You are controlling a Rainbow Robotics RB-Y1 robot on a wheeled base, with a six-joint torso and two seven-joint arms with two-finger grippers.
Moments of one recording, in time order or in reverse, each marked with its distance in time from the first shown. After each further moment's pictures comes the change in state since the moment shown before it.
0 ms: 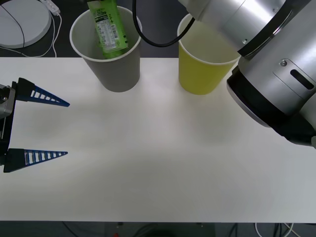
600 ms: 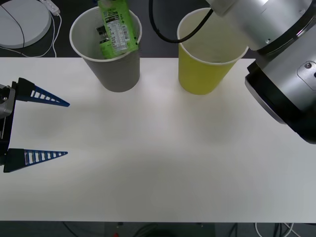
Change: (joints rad) right arm 0.054 -0.079 -0.026 -0.159 -0.052 0.116 -0.006; left arm 0.000 0.000 0.000 0.000 0.000 0.000 0.000
